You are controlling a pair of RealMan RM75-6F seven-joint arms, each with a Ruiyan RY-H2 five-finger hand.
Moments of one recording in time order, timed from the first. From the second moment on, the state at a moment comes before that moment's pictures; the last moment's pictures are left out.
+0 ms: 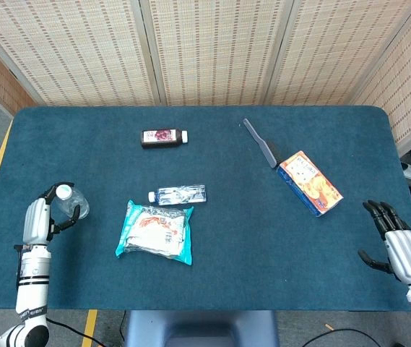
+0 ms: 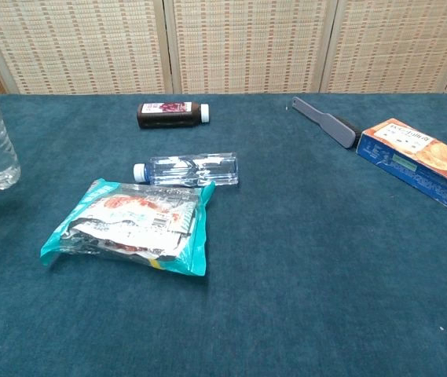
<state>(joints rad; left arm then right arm) -0.32 -1.46 -0.32 -1.54 1.22 1.34 -0.11 0.11 -1.01 0.03 -1.66 -1.52 1.39 0.10</state>
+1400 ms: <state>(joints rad) -0.32 -1.37 -0.30 -1.57 1.28 1.38 0.02 0.12 -1.02 0.03 -1.67 -1.50 1.37 0.07</state>
